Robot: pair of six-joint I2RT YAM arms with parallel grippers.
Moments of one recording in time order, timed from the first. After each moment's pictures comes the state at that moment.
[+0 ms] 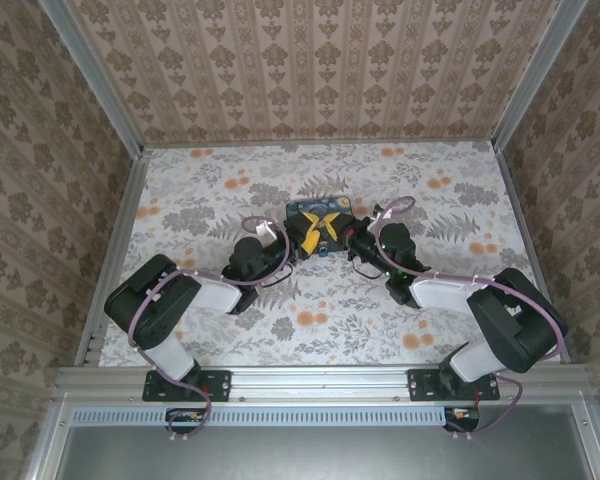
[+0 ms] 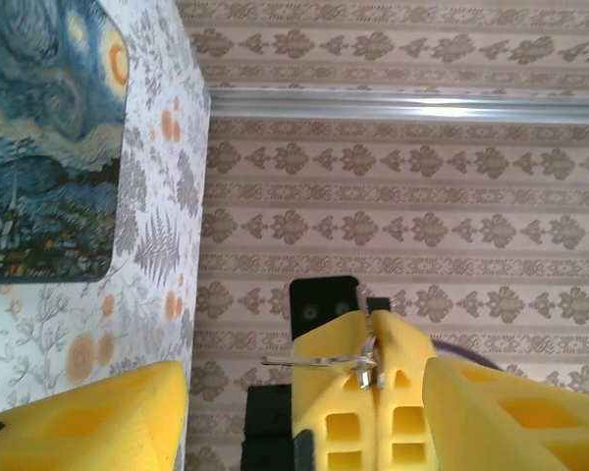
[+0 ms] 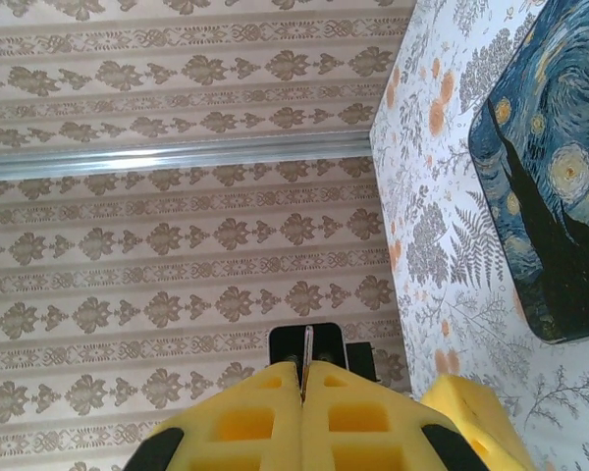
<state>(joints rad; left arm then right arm) -0.75 1.65 0.52 1.20 0.19 -1.61 0.57 1.48 0.54 0.89 -0.16 1.58</state>
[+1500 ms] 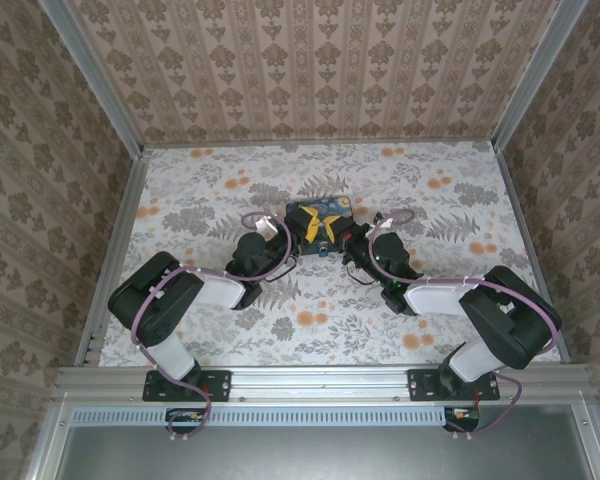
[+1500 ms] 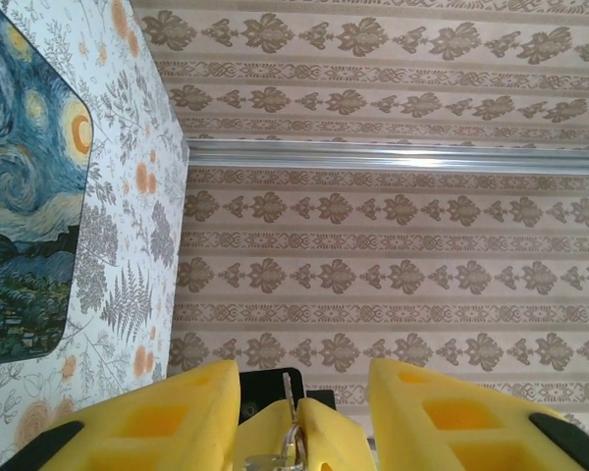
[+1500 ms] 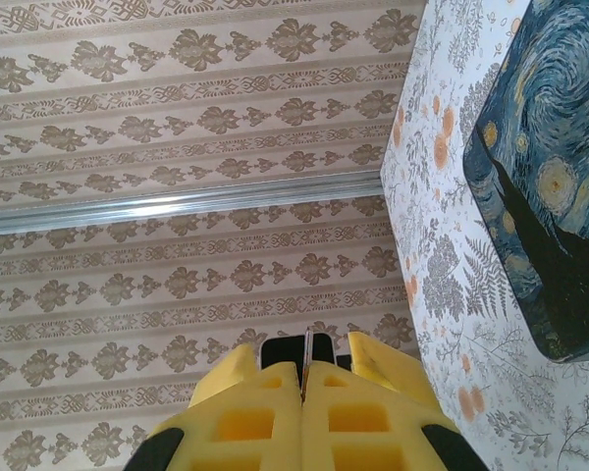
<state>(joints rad) -0.76 1.68 0.56 1.20 0.11 -1.63 0.63 1.51 0.50 0.99 0.02 1.64</state>
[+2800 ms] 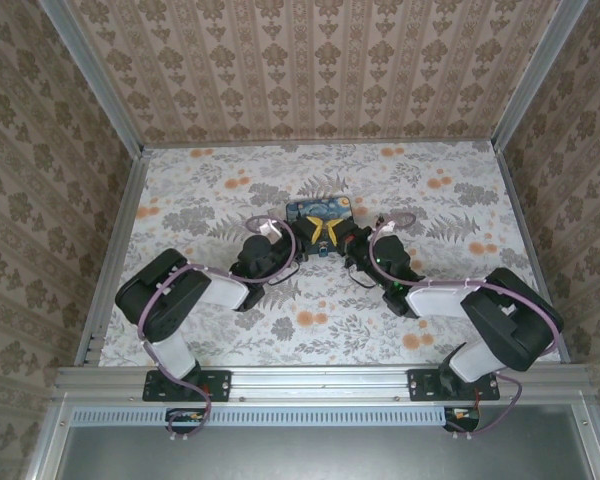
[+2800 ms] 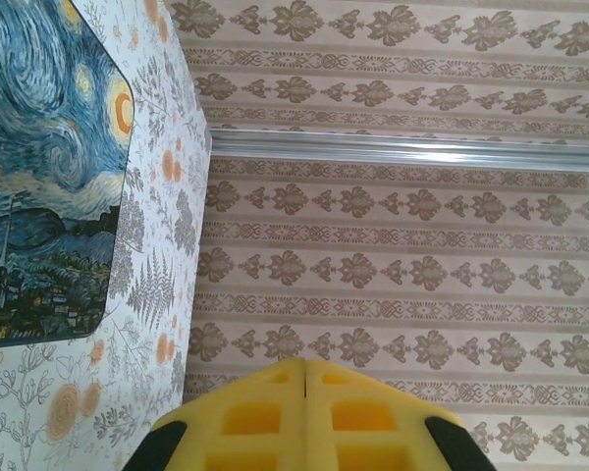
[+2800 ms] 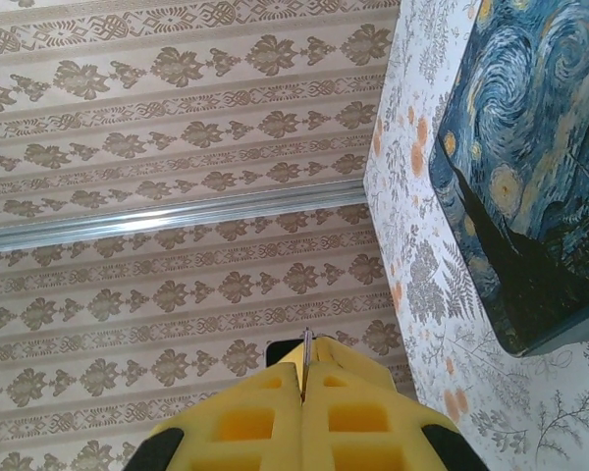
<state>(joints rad) -0.78 1.72 0.56 1.20 0.11 -1.63 0.63 1.49 0.47 0.96 0.05 1.66</state>
